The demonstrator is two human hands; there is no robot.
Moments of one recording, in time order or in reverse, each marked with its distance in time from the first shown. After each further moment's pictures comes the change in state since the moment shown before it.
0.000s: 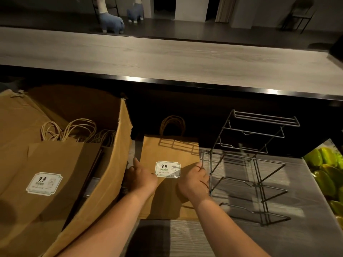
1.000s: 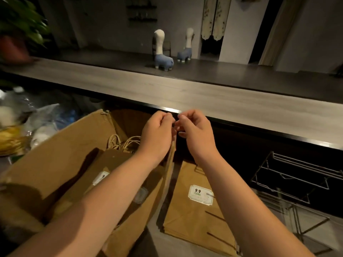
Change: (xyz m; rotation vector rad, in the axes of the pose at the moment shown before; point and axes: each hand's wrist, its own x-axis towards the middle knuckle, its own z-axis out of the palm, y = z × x) left_hand -0.084 0.073 -0.204 -0.625 0.299 0.693; right_hand -0.111 -0.162 -0.137 0.903 -0.066 -0.945
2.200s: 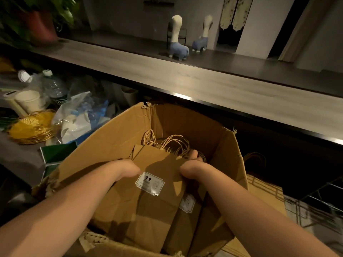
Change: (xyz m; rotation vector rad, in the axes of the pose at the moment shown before) left_hand 0.055 -0.216 -0.194 0.784 -0.539 -0.892; right_hand 0.028 0.100 0.167 -0.746 -0.491 0.802
